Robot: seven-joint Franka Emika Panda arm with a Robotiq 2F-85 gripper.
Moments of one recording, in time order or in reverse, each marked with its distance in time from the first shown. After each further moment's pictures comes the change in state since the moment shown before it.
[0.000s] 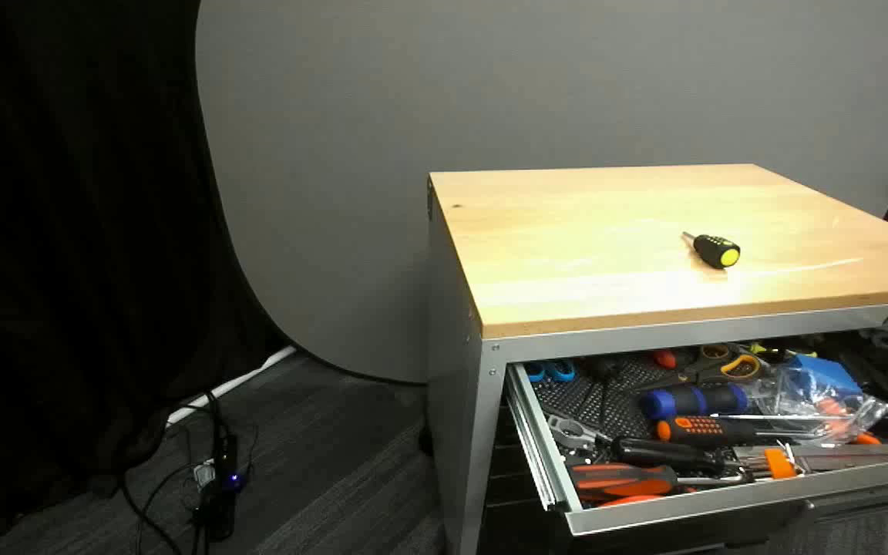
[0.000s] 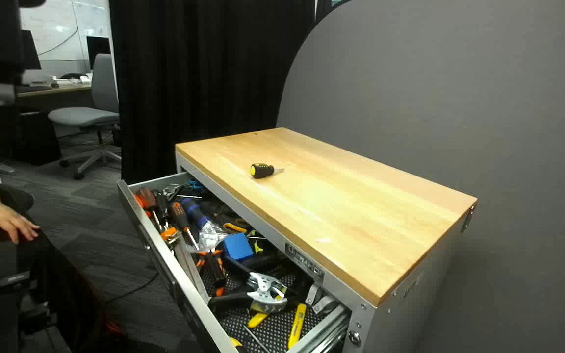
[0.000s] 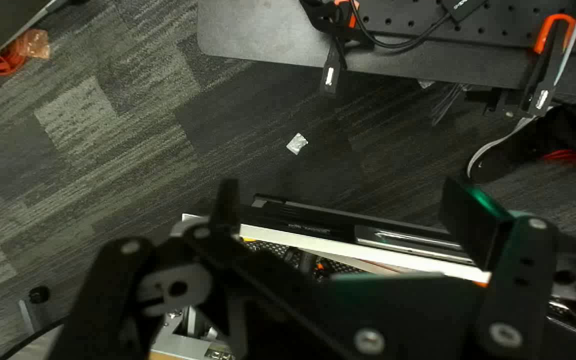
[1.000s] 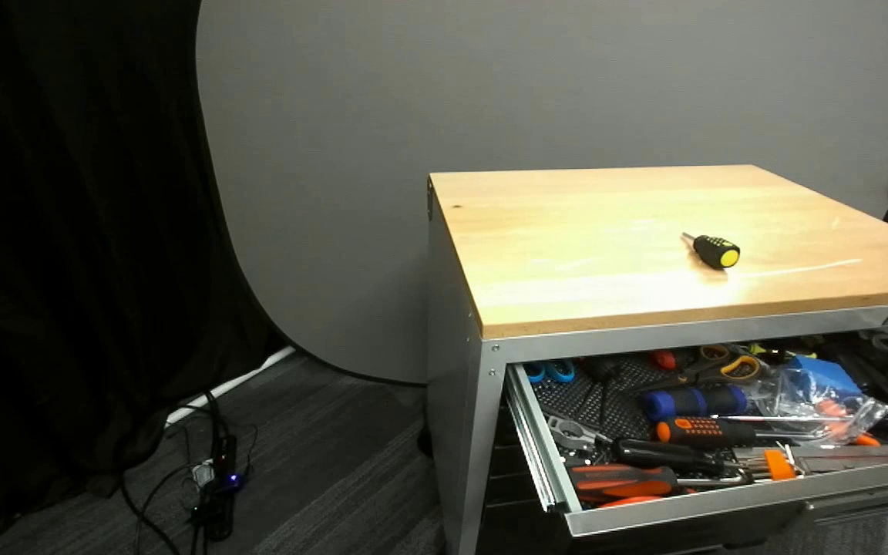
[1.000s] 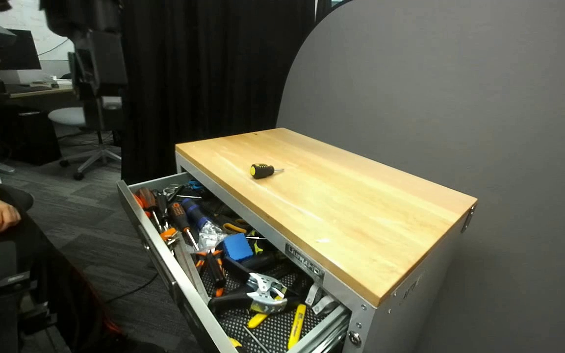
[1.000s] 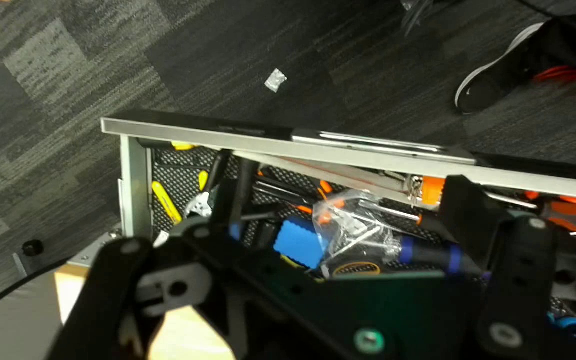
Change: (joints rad) arm 0.083 0.289 0.154 0.127 0.083 0.222 0.262
